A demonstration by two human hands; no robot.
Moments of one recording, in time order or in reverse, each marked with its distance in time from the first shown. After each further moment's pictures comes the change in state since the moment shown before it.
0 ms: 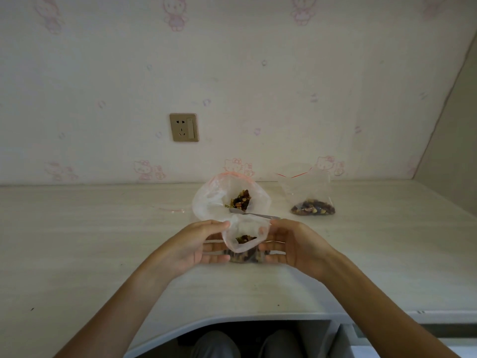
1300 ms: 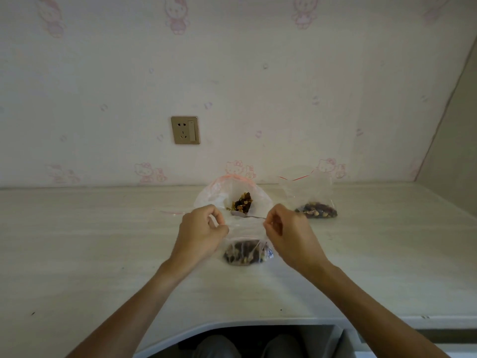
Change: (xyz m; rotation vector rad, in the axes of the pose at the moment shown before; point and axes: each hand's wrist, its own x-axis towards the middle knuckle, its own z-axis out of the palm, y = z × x) left_hand 0.010 0.002 0.009 0.784 0.497 0.570; right_hand 0.007 0.002 0.017 -1.073 0.427 -0.704
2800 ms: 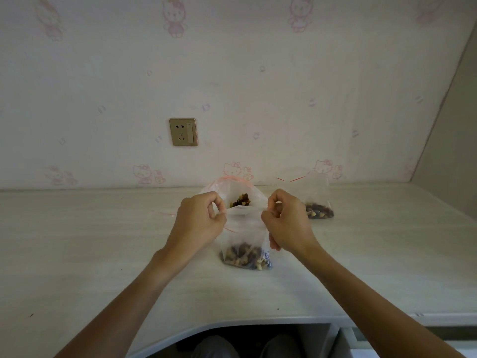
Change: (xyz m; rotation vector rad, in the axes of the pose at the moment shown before) left_hand 0.005 0.028 -0.018 0.100 0.070 0.180; right_hand 0.015 -0.030 -0.013 0.297 0.026 0.179
